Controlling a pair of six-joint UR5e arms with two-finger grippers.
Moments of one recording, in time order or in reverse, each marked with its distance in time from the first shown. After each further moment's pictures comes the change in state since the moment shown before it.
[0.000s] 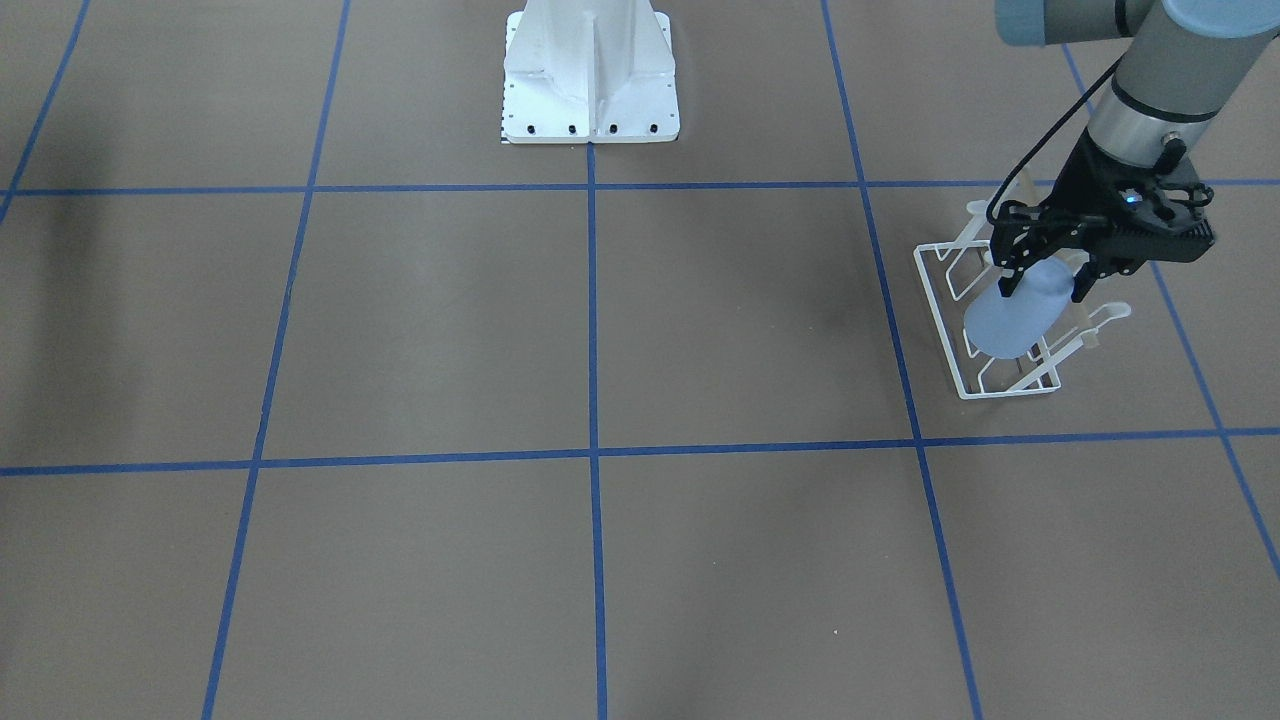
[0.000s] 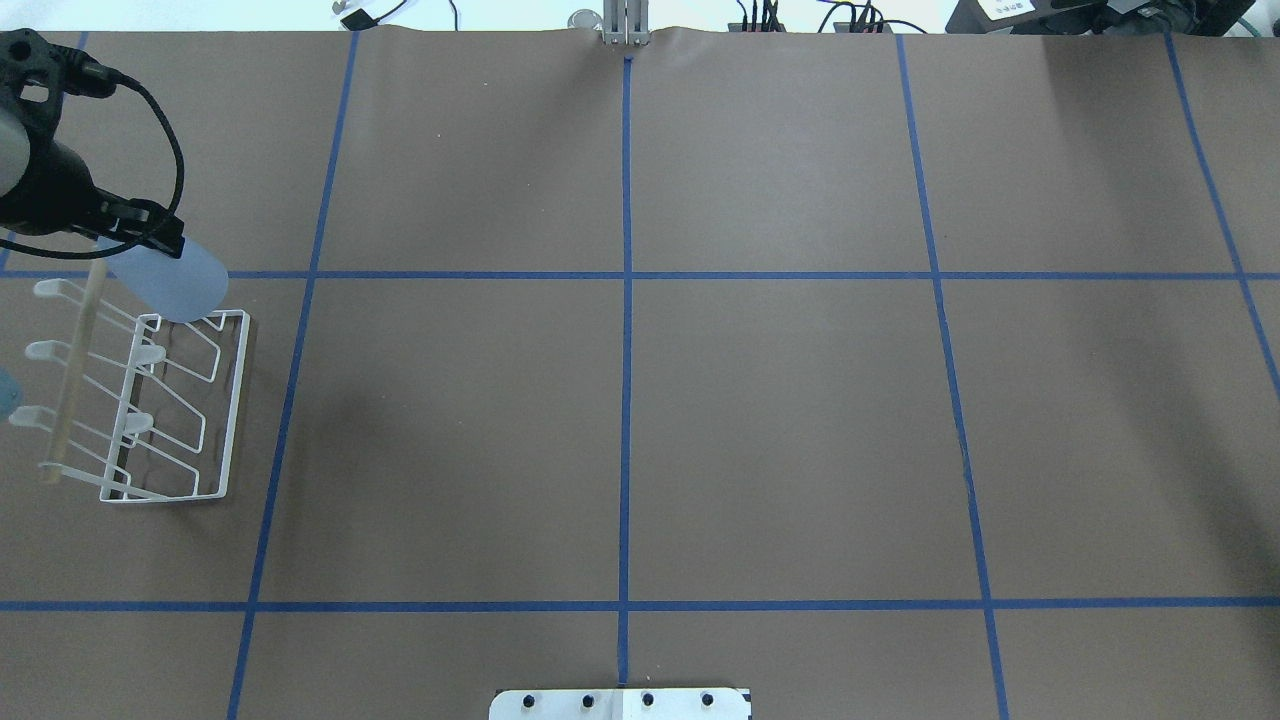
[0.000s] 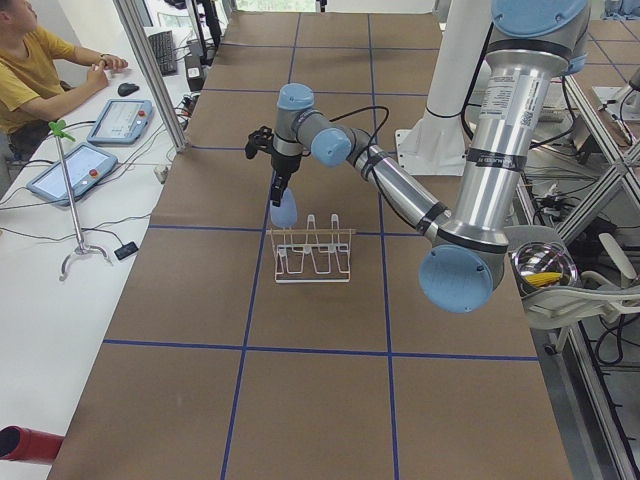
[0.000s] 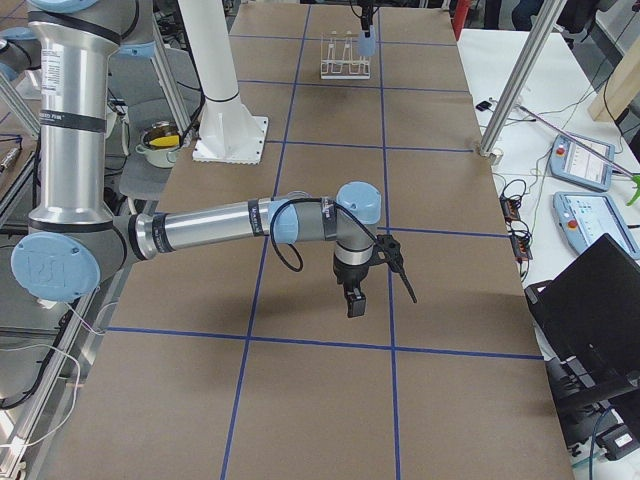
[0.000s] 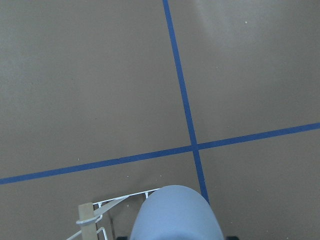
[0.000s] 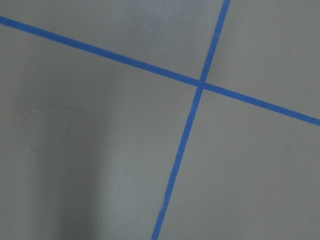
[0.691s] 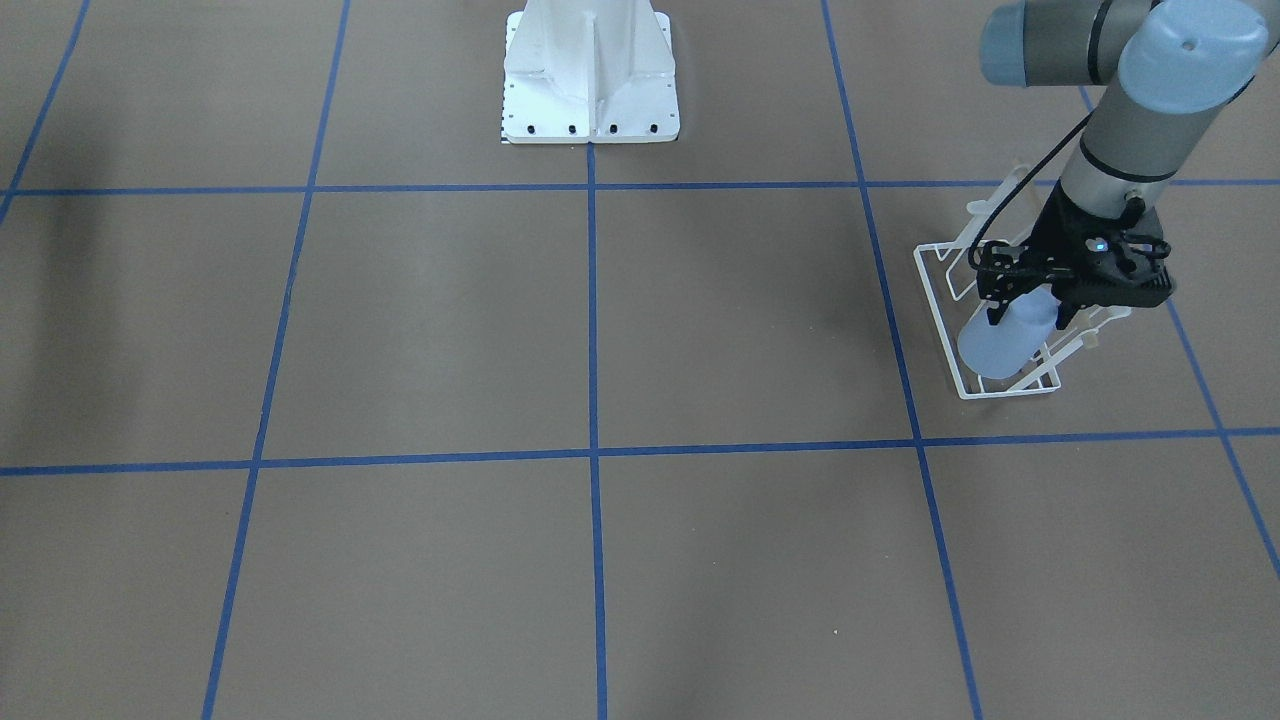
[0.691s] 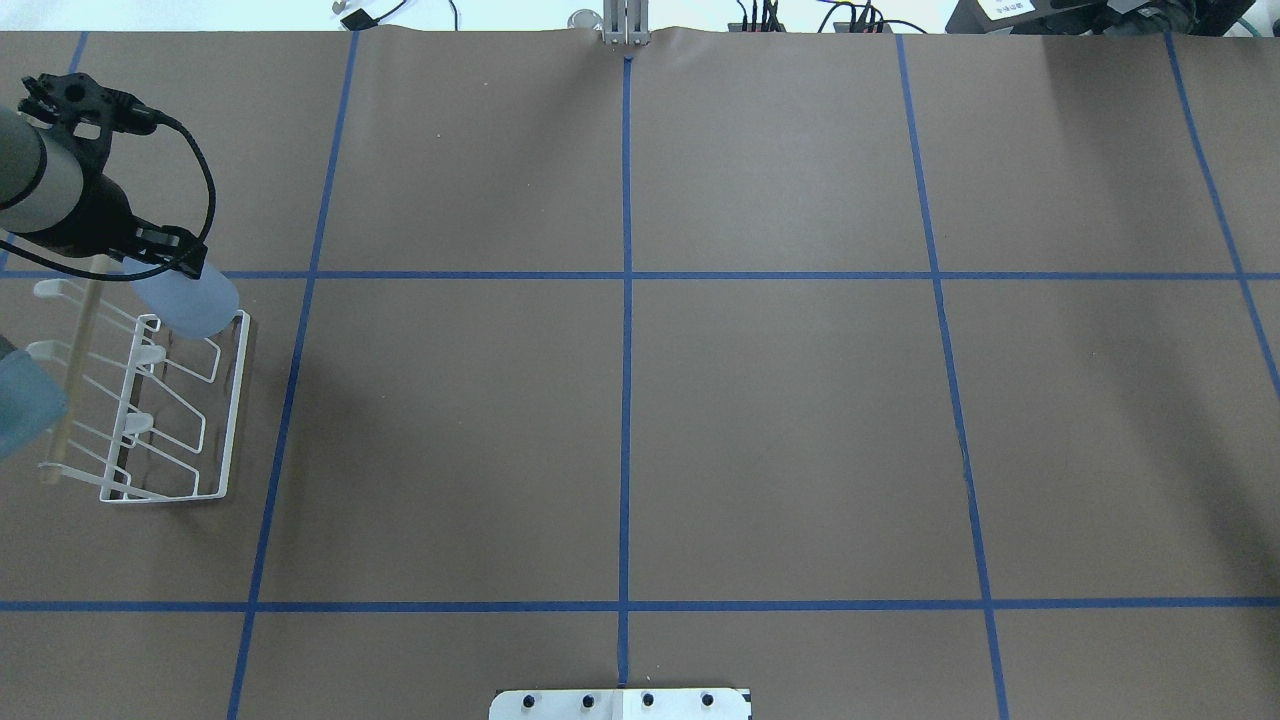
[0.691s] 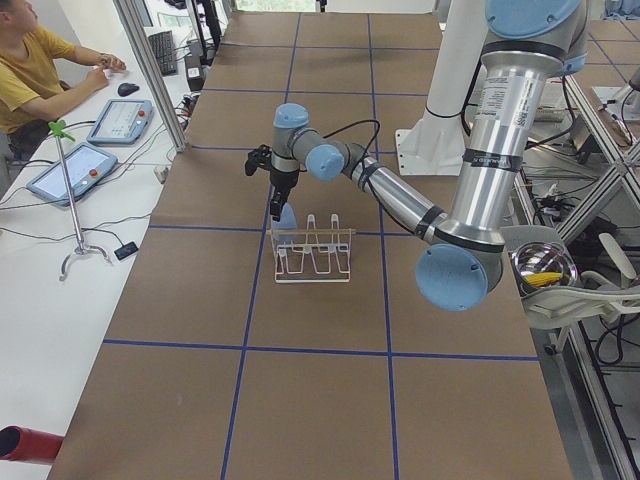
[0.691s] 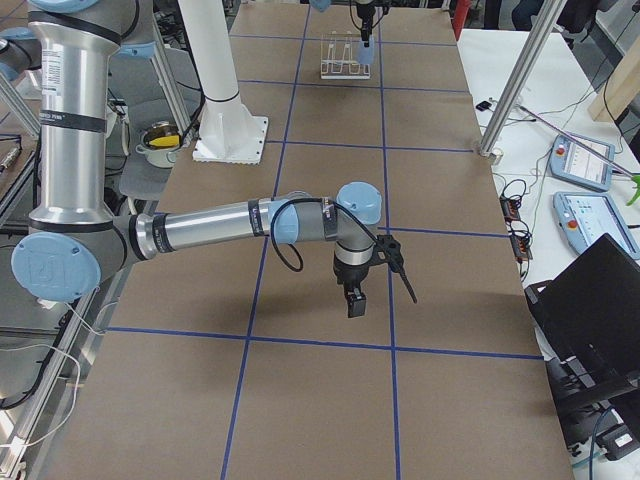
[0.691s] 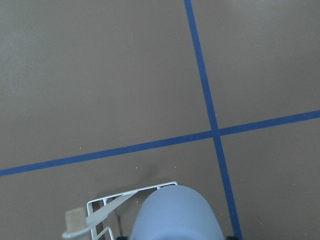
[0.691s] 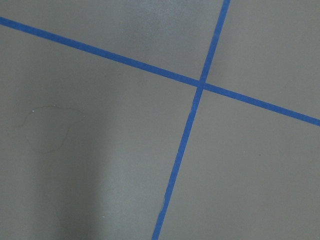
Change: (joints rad) left arm 0.038 0.000 0.124 -0.099 0.023 -0.003; right arm 0.000 0.001 -0.001 0.000 0.000 0.001
